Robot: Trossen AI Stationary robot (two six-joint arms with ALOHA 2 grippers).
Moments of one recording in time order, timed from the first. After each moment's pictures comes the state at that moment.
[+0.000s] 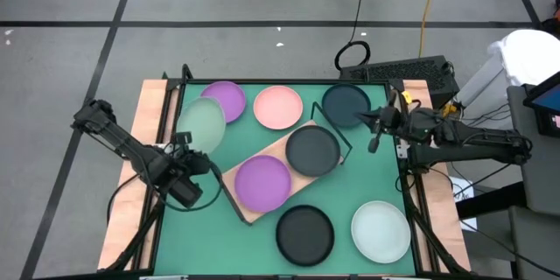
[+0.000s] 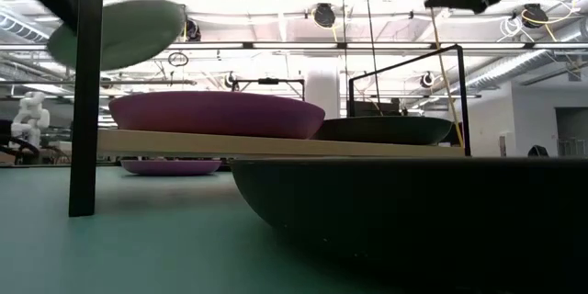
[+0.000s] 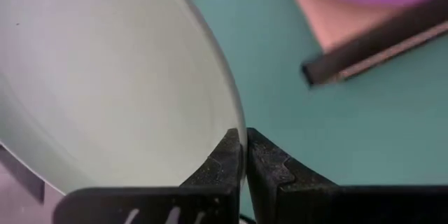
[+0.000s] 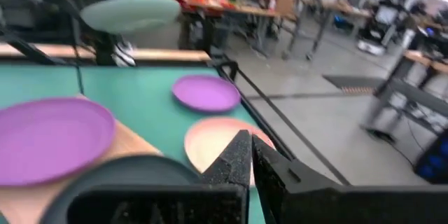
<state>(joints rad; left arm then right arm) -0.62 1.29 1.17 -1.57 -0.57 -0.70 -0.07 0.51 0.56 -0.25 0.36 -0.13</state>
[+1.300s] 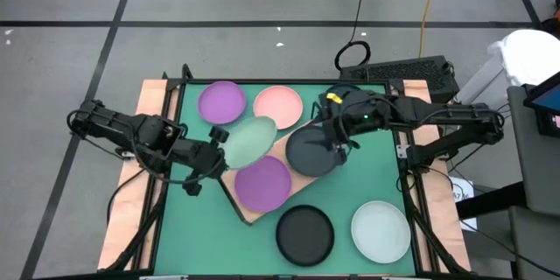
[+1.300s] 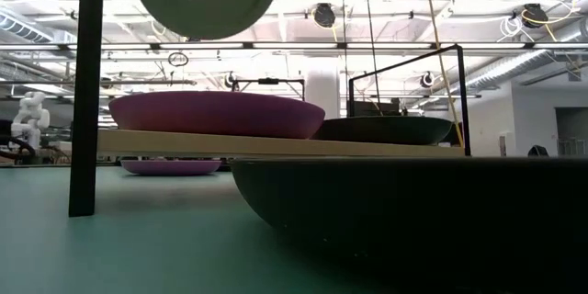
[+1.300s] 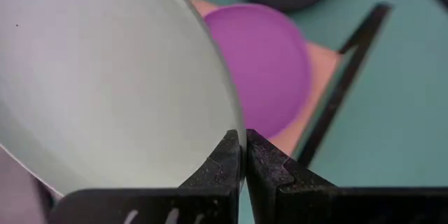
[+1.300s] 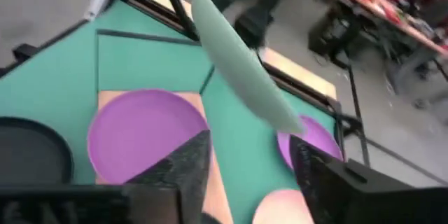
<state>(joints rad) -0.34 1.29 1.46 -1.20 -0.13 0.26 0.01 1.29 1.37 -0.54 -0.06 -0.47</state>
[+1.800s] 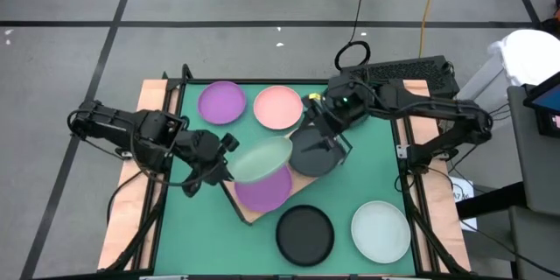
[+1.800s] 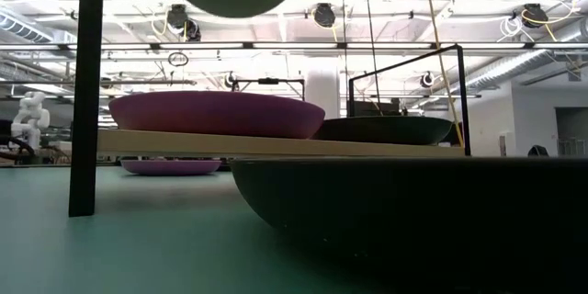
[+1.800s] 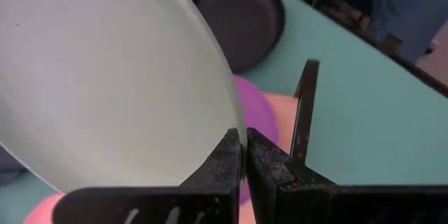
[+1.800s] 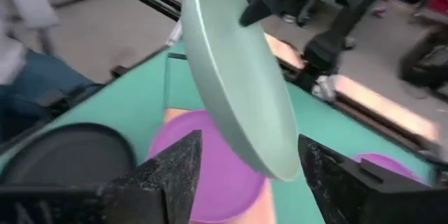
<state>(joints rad) -0.28 1.29 1.46 -1.05 0.14 0.52 -0.13 1.41 1.46 -0.58 -0.52 -0.53</state>
